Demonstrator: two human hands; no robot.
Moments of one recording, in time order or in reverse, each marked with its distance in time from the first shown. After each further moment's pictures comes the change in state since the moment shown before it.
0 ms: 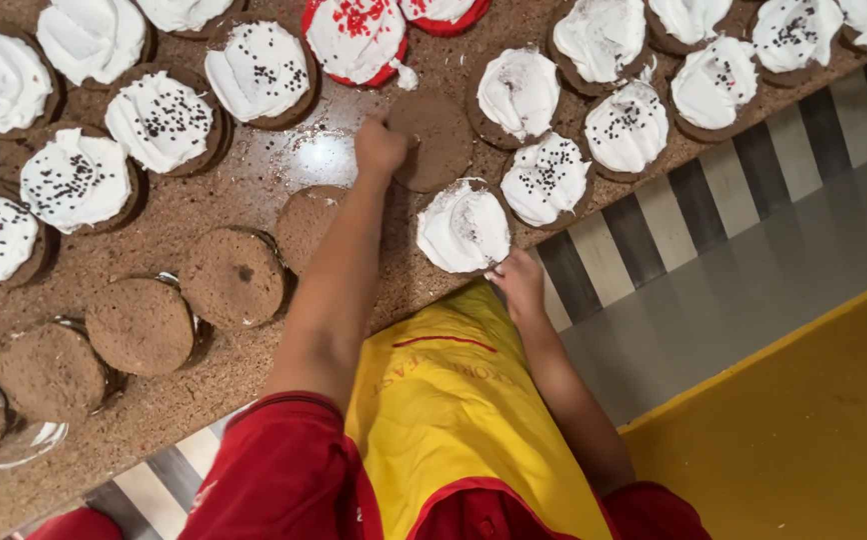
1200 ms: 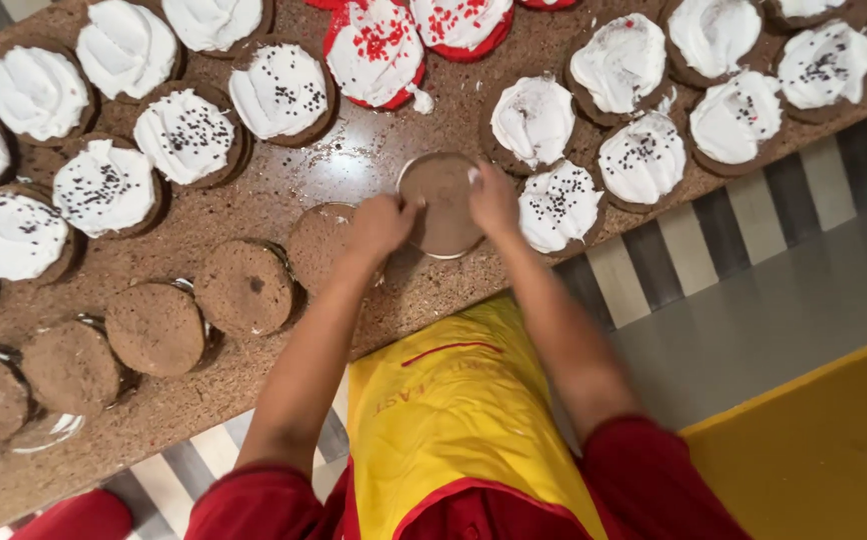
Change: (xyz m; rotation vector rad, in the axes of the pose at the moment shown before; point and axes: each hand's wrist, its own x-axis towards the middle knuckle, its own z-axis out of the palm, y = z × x) left_hand -0.105 0.045 -0.059 0.450 -0.267 -0.023; right_hand 0.105 -0.089 0.118 -0.957 -0.185 -0.747
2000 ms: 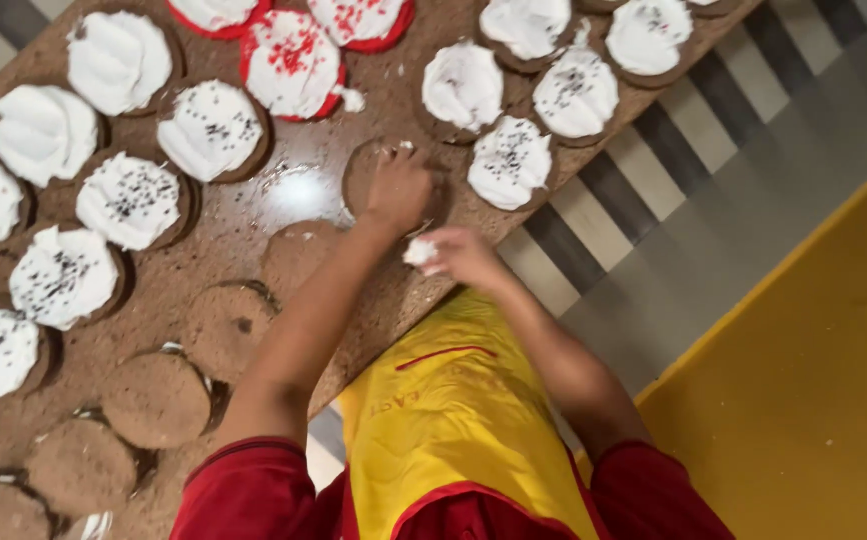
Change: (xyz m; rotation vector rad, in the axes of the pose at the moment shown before) left_hand 0.028 0.047 0.039 0.583 0.071 0.865; right_hand -0.141 -0.033 -0.010 1.047 -0.283 0.429
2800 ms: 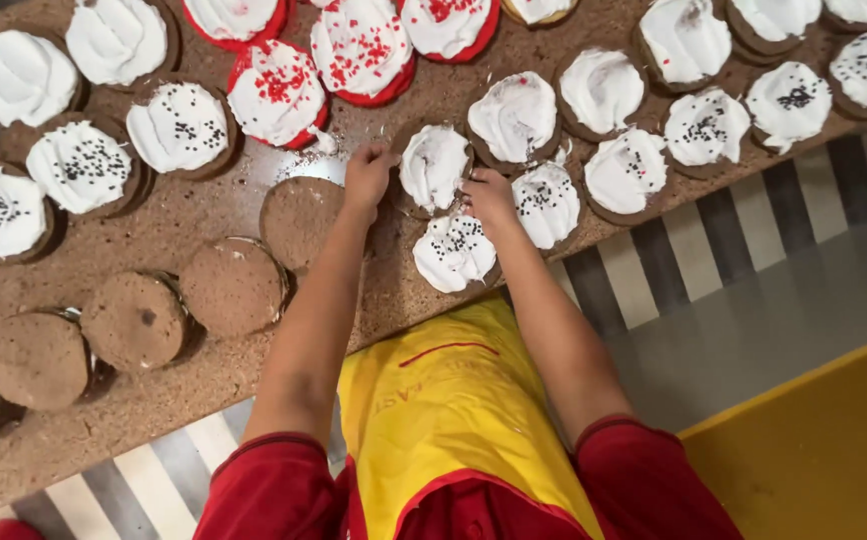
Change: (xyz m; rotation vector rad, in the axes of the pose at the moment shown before) left_hand 0.150 -0.062 0.120 -1.281 0.717 -0.868; right_hand 0.176 -0.138 -0.180 -0.151 0.254 0.082
